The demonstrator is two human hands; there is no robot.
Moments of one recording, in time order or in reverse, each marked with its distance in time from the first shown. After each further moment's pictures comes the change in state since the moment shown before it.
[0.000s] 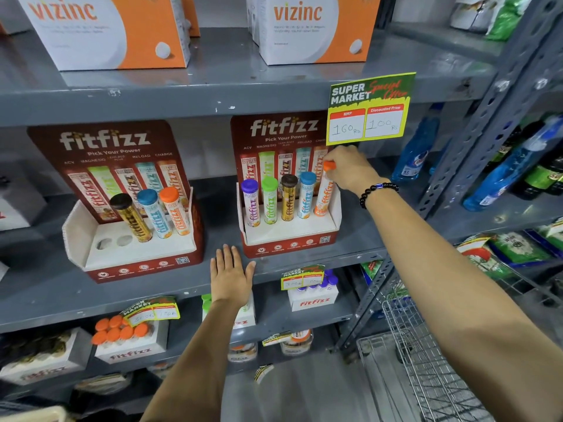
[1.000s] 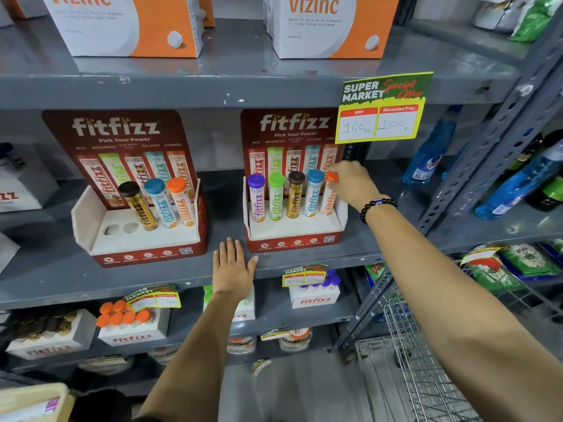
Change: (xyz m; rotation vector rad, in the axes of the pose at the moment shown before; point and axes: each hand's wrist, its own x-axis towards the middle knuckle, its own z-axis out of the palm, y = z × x) left_hand 0.001 0.000 0.000 0.007 -0.029 -0.013; right_hand -0.009 0.005 0.025 0.040 -0.048 -0.023
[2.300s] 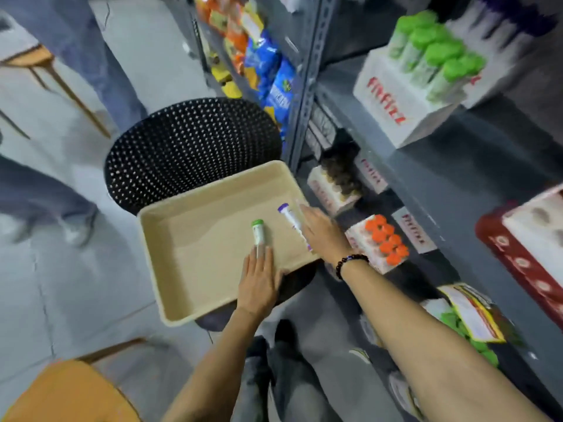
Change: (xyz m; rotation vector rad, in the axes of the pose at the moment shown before) left_hand -0.287 -0.332 0.134 -0.441 0.136 -1.016; right_hand -0.222 -0.470 0.392 0.037 -0.791 -1.164
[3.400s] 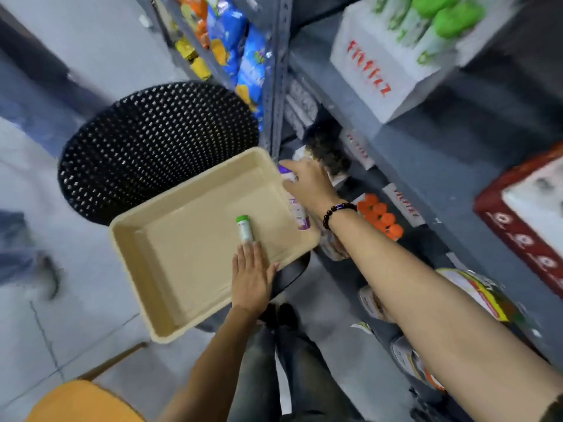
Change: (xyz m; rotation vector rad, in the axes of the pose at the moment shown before) left_hand 0.019 0.000 0.013 0.036 -0.098 -0.034; right_hand 0.064 -0.002 -0.035 0.164 0.157 0.077
